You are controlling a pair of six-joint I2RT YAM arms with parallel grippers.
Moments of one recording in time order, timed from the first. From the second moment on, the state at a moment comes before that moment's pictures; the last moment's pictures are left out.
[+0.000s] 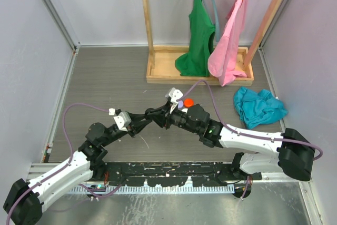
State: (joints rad) left arm -0.68 0.58 0.13 0.61 0.38 0.01; right arm 1.08 1.19 0.64 0.54 -0.03 0.23
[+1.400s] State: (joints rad) left arm -0.68 0.63 0.13 0.61 0.38 0.01; right arm 1.04 1.10 0.81 0.16 -0.10 0.10
